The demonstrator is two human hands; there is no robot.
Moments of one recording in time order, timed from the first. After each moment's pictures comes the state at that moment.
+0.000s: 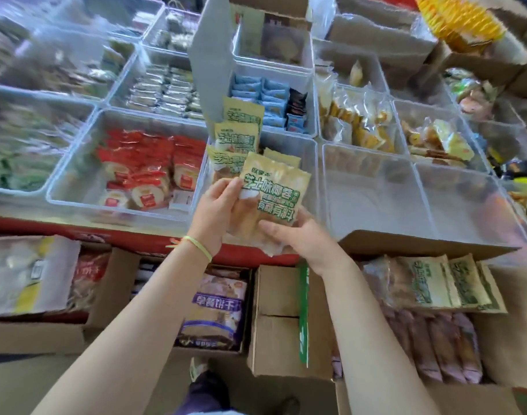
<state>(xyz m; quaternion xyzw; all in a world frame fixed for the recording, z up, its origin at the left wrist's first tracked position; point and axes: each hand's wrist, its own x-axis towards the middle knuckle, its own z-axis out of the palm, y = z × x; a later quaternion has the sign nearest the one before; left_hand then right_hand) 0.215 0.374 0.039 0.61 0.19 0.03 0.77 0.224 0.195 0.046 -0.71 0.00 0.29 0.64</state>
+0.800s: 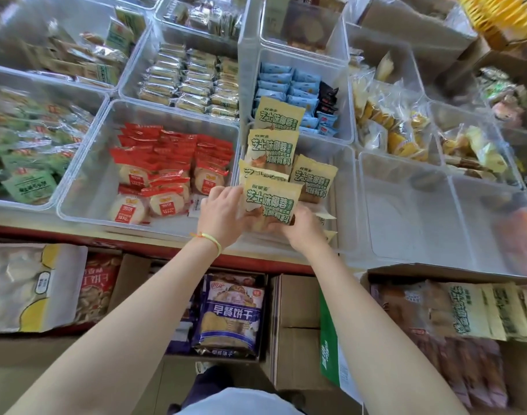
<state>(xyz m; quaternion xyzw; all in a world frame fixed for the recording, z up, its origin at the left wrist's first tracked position) 0.284 0.478 -0.069 0.96 0.05 0.02 0.28 0.313 0.287 -0.046 -0.93 -0.04 0.16 0.33</state>
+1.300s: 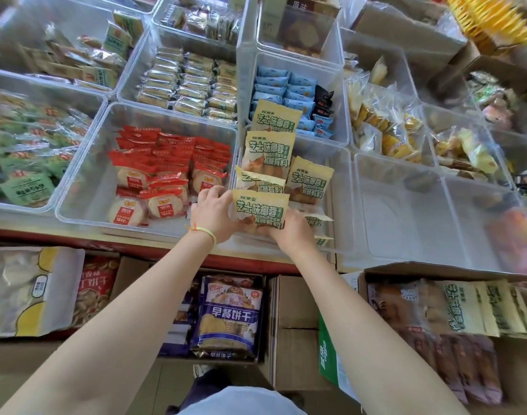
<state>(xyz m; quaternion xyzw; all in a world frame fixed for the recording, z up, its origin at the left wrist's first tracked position) 0.289 0.491 -0.067 0.96 0.08 -0.11 0.25 0.306 0.300 -0.058 -0.95 -0.03 0.19 0.26</state>
